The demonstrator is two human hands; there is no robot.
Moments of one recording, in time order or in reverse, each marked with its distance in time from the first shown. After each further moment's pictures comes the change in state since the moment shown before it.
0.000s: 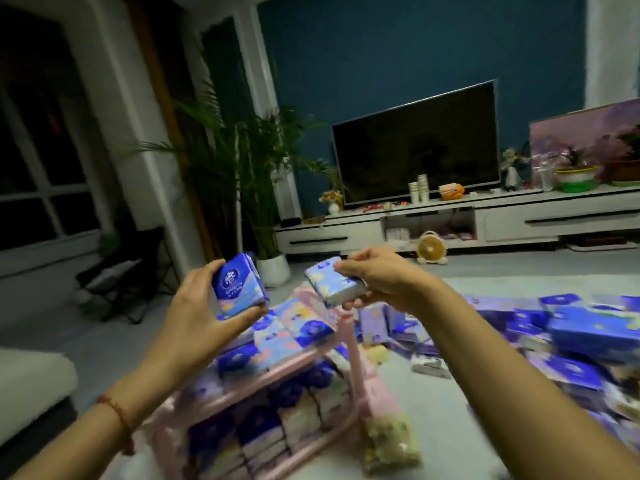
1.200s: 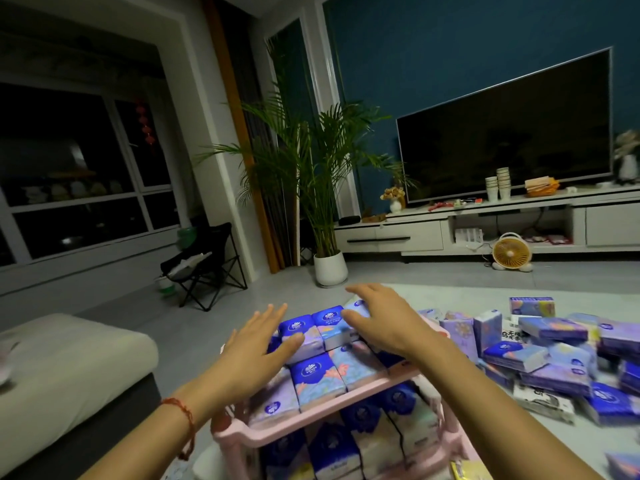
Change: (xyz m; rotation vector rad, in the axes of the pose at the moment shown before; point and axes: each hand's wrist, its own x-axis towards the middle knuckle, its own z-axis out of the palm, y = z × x) left_hand -0.004 -0.088 0.005 0.292 -0.526 -0.332; right_hand 0.086 0.056 0.090 -0.893 0.062 -0.299
